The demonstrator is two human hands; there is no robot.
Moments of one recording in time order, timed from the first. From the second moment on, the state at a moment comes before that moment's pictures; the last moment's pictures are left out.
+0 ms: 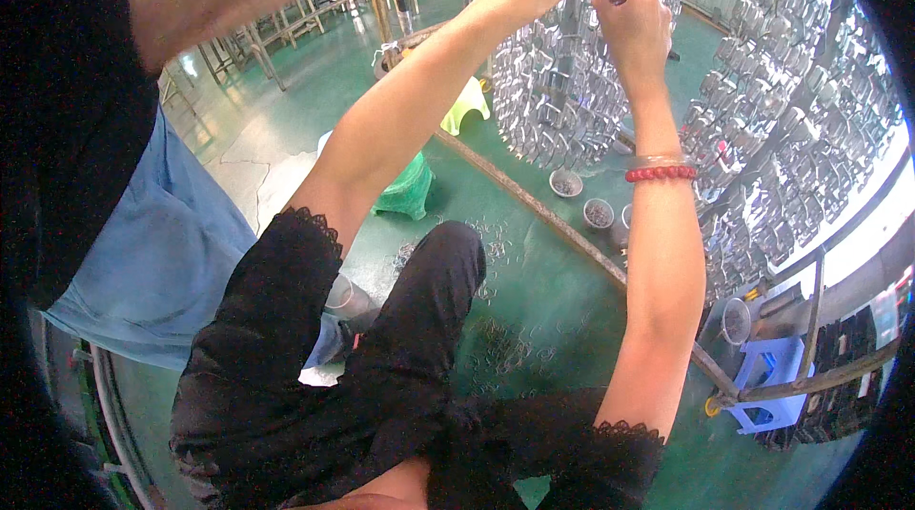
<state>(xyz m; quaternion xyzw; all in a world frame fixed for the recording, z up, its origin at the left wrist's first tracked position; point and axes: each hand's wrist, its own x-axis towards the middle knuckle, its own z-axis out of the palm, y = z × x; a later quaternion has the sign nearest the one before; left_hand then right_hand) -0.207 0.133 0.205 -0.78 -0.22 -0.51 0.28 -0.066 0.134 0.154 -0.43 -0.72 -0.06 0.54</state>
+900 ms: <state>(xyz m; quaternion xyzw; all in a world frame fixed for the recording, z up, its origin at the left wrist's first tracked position) -0.283 -0.002 0.024 -0.74 -0.48 -0.47 -0.10 -0.046 0.083 -0.055 -0.51 -0.72 0.12 0.46</state>
